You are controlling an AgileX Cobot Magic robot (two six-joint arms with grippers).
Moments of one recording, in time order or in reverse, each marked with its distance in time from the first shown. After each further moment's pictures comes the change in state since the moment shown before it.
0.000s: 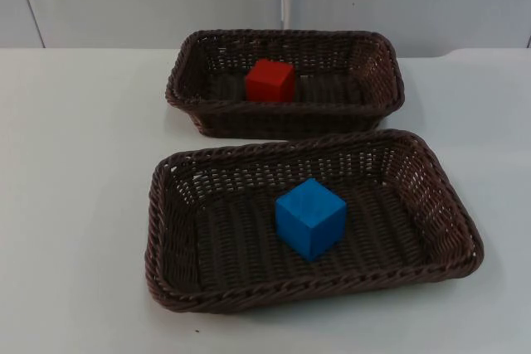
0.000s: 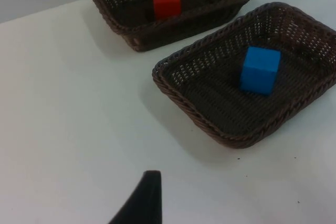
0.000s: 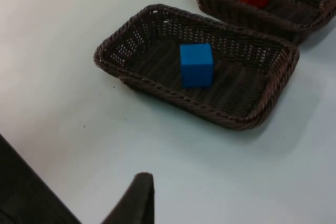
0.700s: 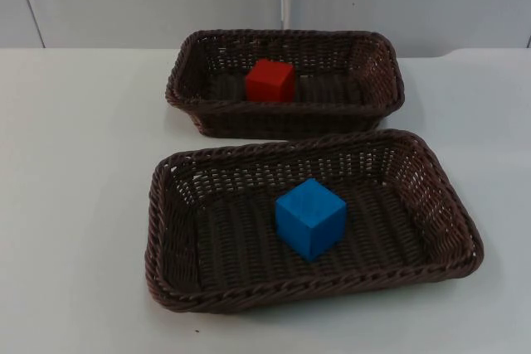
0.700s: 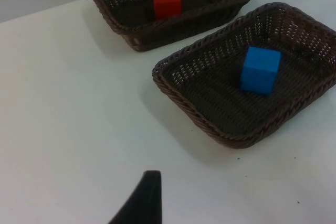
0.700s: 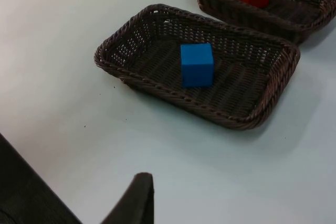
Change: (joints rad) right arm 0.000 0.000 0.000 0.006 0.000 0.000; left arm 0.000 0.000 0.000 0.000 0.000 -0.002
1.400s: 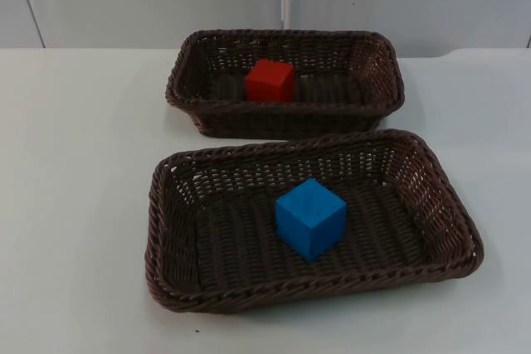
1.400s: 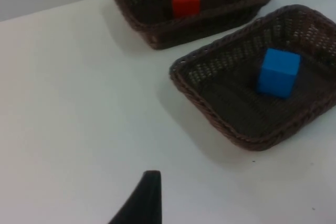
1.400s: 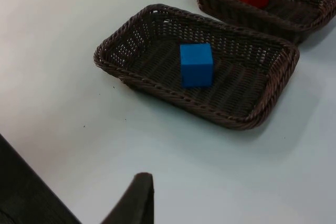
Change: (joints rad) right arm 0.000 0.000 0.000 -0.006 0.000 0.000; left arm 0.070 0.000 0.000 0.000 0.000 0.000
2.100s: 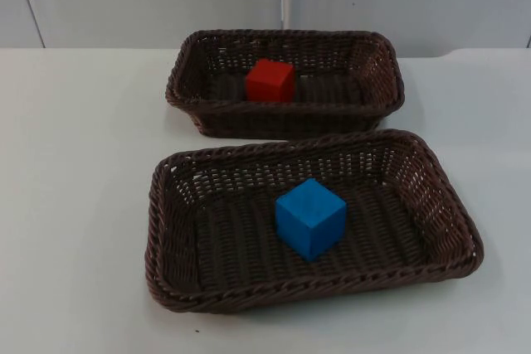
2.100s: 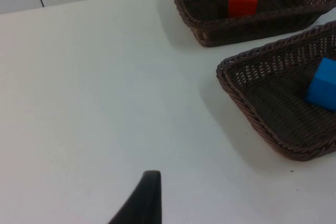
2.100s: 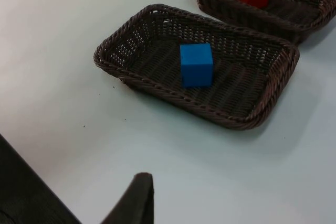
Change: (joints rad) right arm 0.000 0.000 0.000 0.000 0.000 0.000; left arm 0.160 0.000 0.000 0.000 0.000 0.000
